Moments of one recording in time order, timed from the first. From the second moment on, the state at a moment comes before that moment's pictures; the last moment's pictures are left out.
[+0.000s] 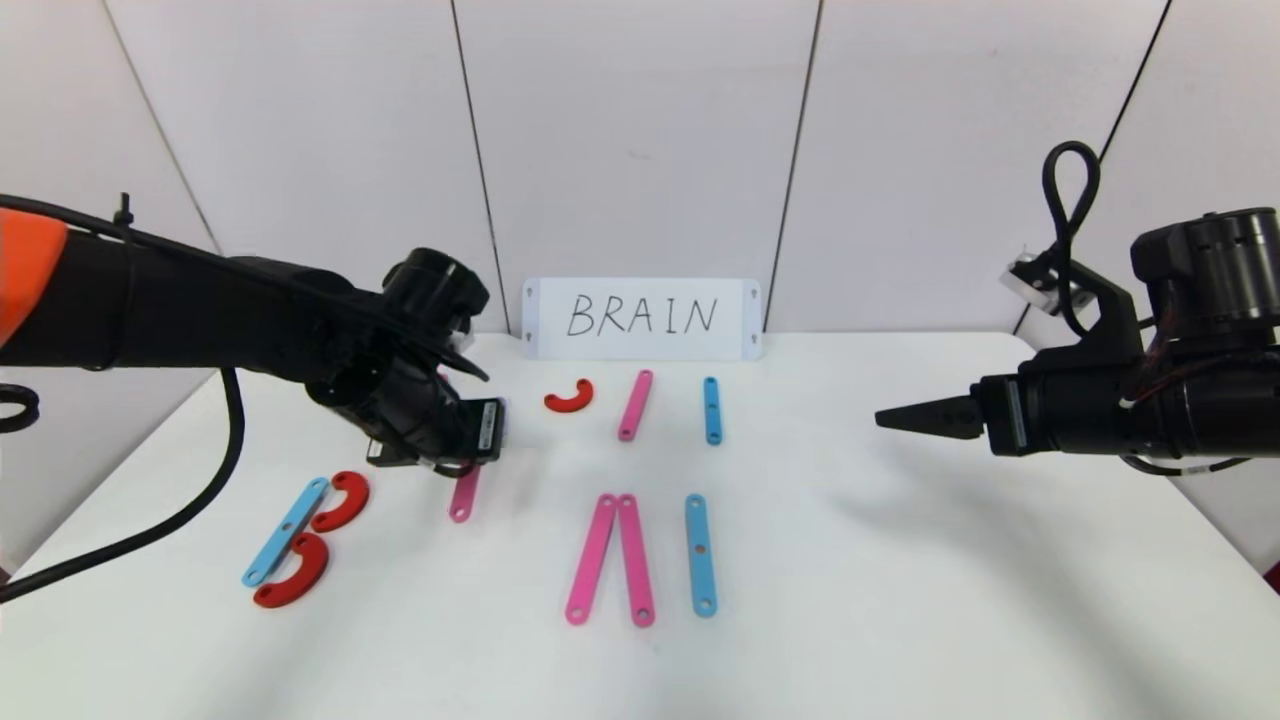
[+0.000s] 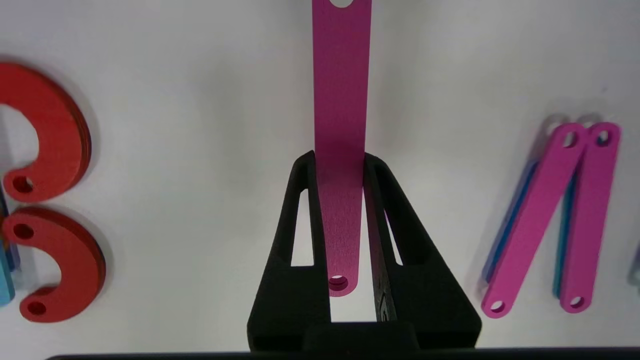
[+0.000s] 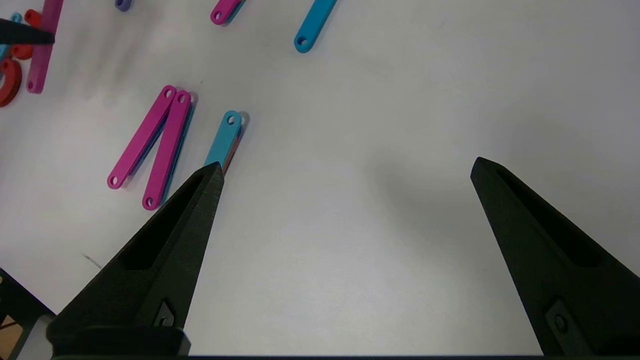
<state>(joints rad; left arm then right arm) -0.39 1.93 -1.40 0.46 0.08 -0.36 0.15 1.60 -0.97 0.03 0.41 0.05</state>
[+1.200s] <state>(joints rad) -0.56 2.29 -1.98 0.38 -0.08 -0.32 0.15 1.58 -0.95 0.03 0.41 0.05</state>
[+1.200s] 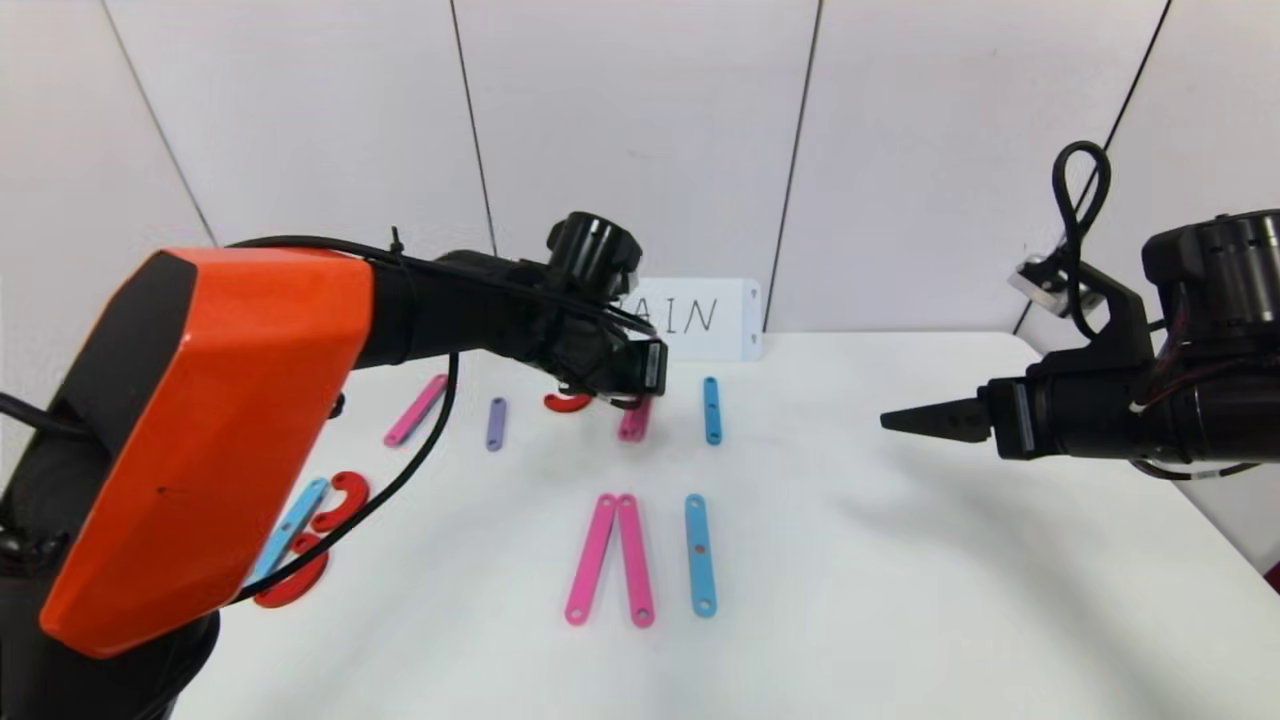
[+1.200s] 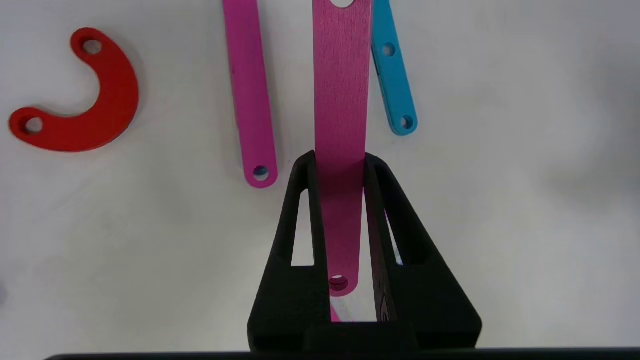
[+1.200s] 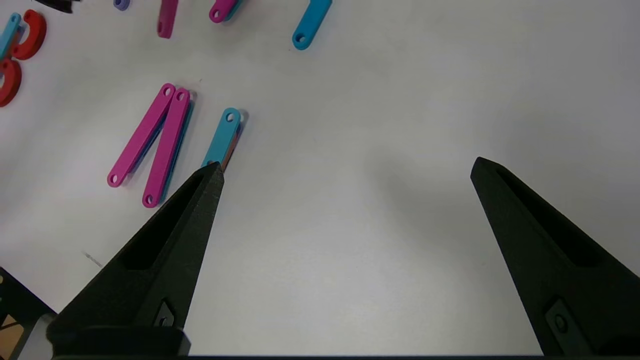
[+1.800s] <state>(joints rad) -0.60 2.42 -1.98 0.30 -0.02 -0.32 0.15 1.57 -0.94 0.03 0.41 0.05</state>
